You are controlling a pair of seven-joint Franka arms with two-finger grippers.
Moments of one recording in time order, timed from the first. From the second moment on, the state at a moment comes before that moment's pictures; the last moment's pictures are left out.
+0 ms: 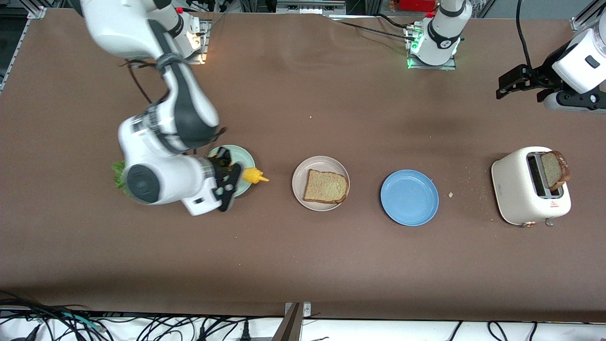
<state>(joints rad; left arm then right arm) 0.03 -0.05 -0.08 -1.61 -0.05 1.42 -0.02 0.48 0.79 -0.08 -0.98 0.28 1.47 -0.76</state>
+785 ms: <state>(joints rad) 0.03 -0.05 -0.08 -1.61 -0.05 1.42 -0.02 0.79 0.83 -0.08 -0.99 -0.13 1.47 -0.60</state>
